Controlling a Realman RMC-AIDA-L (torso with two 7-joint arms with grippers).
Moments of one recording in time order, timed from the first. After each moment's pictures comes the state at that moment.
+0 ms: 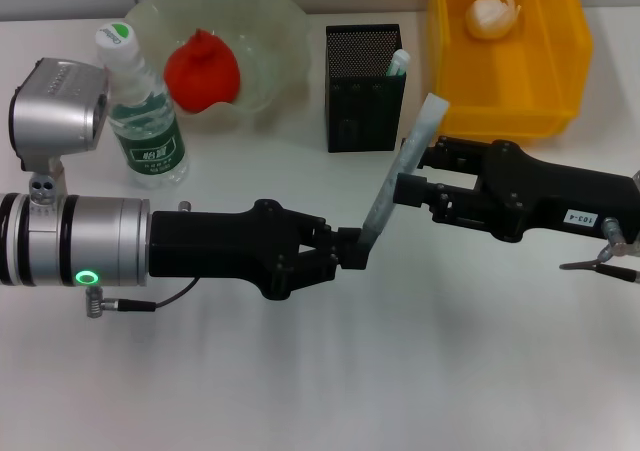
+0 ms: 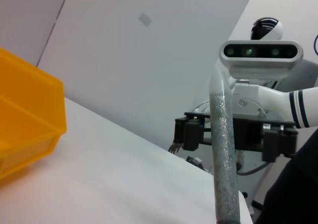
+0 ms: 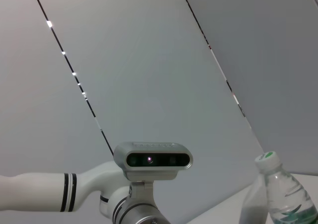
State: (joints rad) left arm -0.55 -2.07 1.12 0.53 1.69 1.61 -1.49; right arm 0.57 2.06 -0.62 -0.37 -1.85 -1.79 1.31
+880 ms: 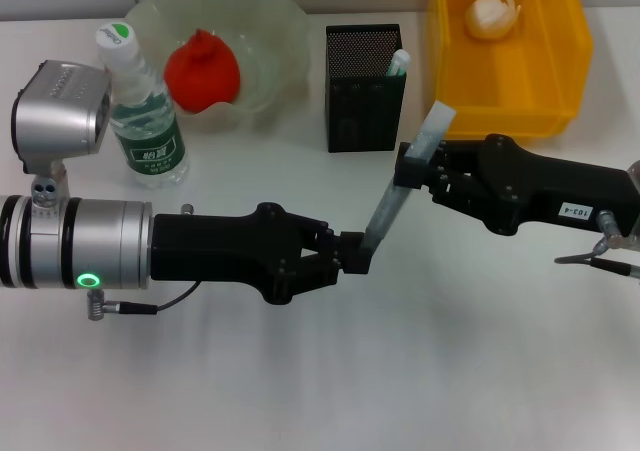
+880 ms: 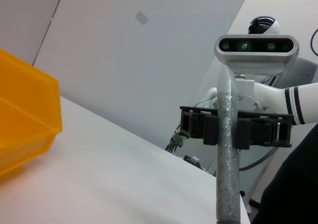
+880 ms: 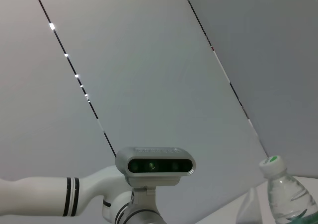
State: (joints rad) left arm -0.55 -2.07 1.12 0.53 1.69 1.61 -1.49; right arm 0.58 2.06 -0.62 -0.37 -1.85 -1.79 1.31
